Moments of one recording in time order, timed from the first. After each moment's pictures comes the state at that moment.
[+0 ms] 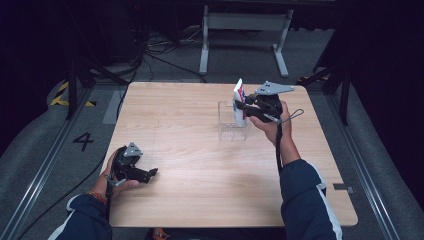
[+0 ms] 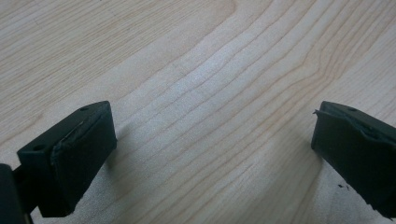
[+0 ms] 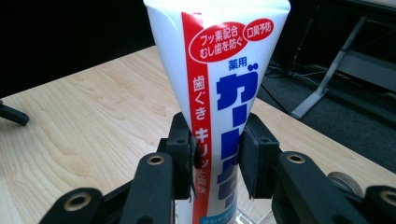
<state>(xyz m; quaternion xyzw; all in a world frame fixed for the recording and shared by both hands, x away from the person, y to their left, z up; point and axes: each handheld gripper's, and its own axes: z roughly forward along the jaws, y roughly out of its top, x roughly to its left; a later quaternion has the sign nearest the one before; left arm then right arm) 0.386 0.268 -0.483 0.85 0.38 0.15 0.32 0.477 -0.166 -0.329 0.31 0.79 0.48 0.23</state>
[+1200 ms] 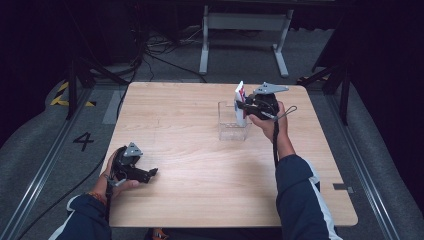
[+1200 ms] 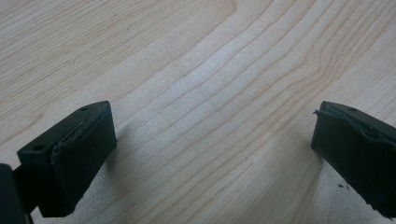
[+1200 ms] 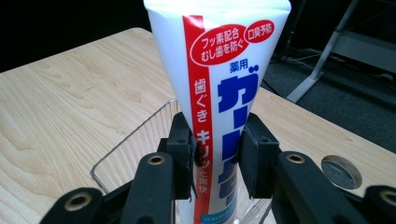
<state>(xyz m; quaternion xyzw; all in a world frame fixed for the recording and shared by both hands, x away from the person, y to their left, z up) 0.385 0.268 -0.483 0.85 0.38 0.15 0.32 0.511 -0.173 -0.363 0.33 0.79 0.47 0.23</state>
